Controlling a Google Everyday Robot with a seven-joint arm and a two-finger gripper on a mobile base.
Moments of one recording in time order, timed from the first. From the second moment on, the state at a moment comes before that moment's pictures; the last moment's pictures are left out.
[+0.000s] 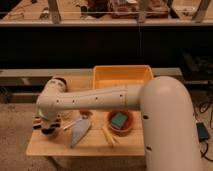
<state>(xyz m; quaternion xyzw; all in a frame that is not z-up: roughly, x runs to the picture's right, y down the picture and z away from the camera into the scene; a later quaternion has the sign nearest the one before) -0.296 0.154 0.731 0.16 -0.32 -0.92 0.15</state>
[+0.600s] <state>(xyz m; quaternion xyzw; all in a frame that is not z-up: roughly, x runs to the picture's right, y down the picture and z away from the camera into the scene) -0.289 0.151 0.730 0.18 -0.34 -0.91 0.15</state>
